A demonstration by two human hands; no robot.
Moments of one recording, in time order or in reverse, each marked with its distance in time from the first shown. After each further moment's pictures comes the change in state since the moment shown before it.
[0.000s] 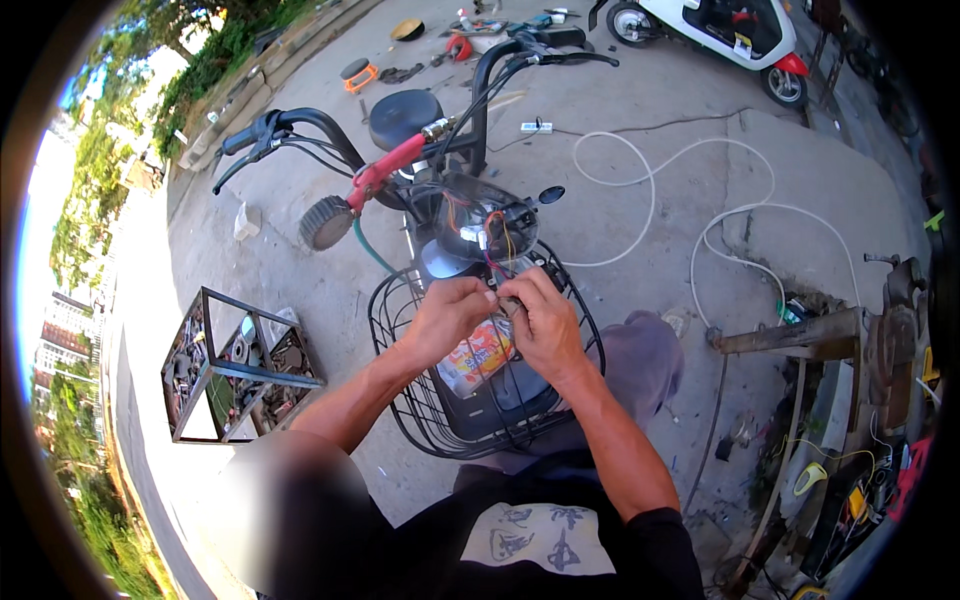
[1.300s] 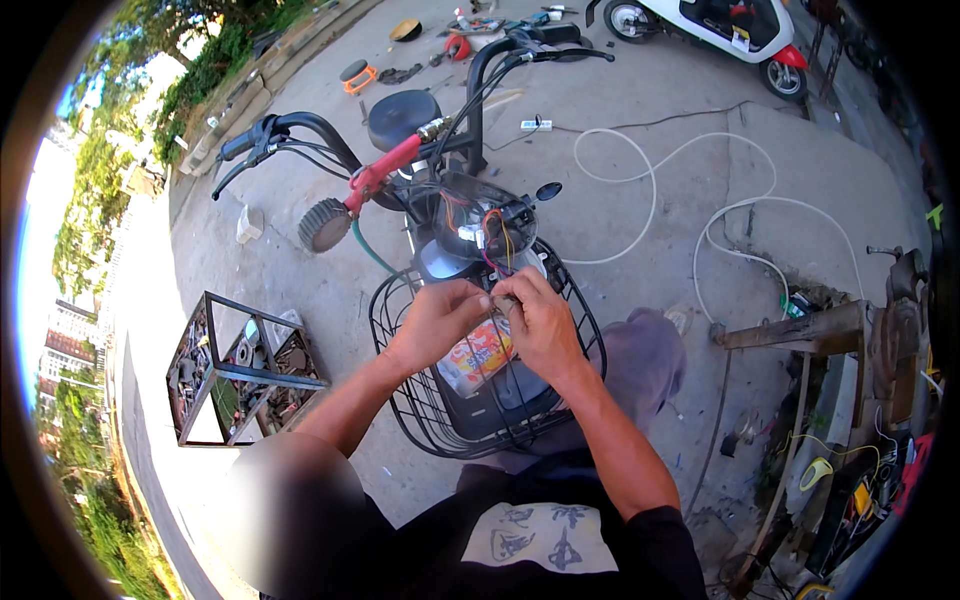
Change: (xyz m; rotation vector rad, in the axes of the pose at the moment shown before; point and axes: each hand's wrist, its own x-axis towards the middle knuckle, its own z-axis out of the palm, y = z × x) left_hand -0.004 -0.015 -0.008 0.250 0.074 0.168; right_hand -0.001 -0.003 0.006 0.042 -0.012 0.091
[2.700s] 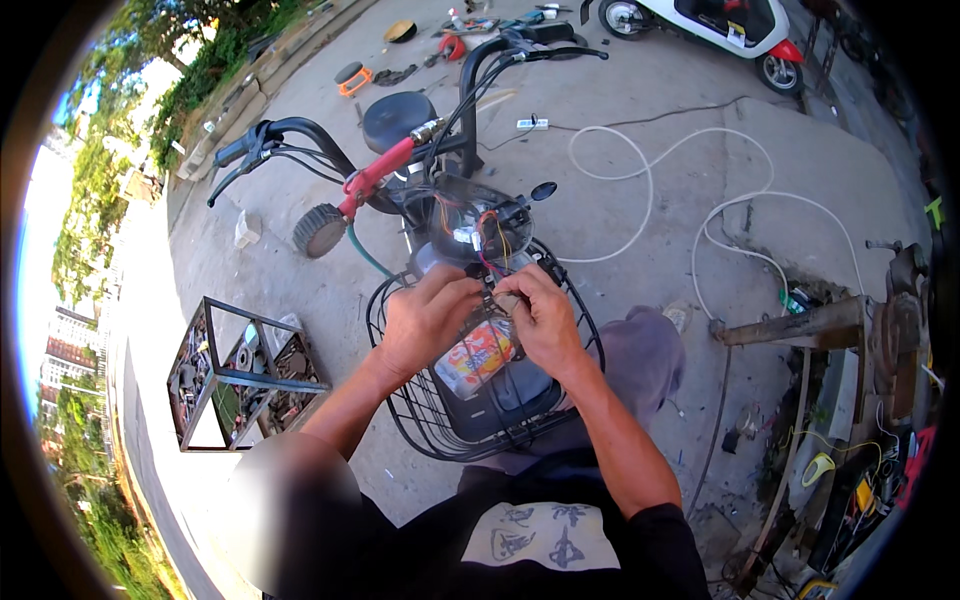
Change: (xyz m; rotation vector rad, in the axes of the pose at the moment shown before) left_hand 0.003 0.017 -0.009 0.748 0.267 0.735; right_hand 0.004 0.012 -0.007 0.166 -0.011 0.103
